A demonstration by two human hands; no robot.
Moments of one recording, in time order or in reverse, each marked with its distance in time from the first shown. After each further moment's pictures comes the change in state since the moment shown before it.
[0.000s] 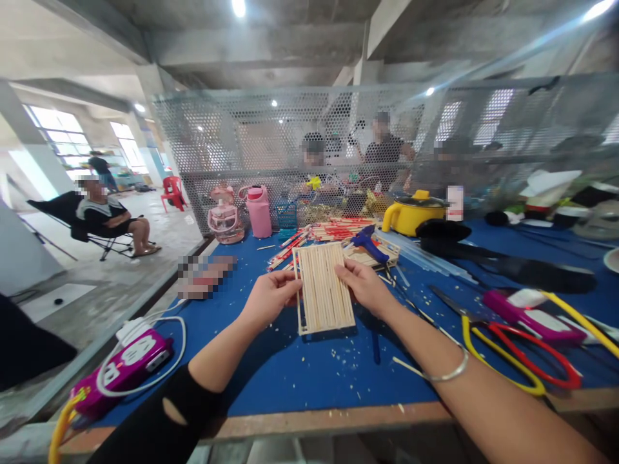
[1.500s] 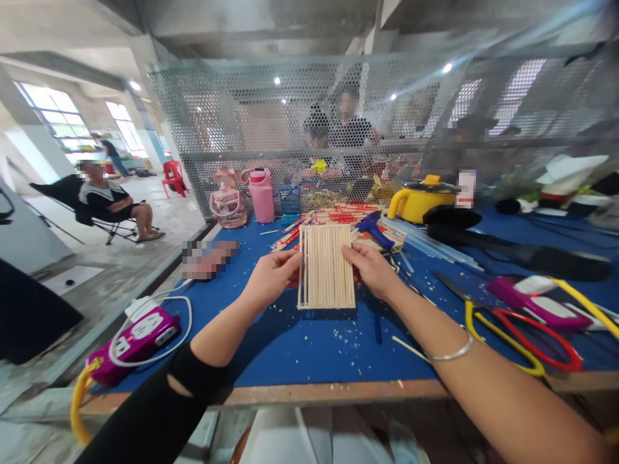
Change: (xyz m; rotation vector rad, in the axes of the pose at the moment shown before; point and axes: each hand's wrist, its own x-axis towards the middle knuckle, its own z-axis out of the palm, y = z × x) left_hand -0.004 0.009 -0.001 -0.037 -0.014 -0.013; right_hand -0.001 -0.009 0.002 -0.073 0.052 0.042
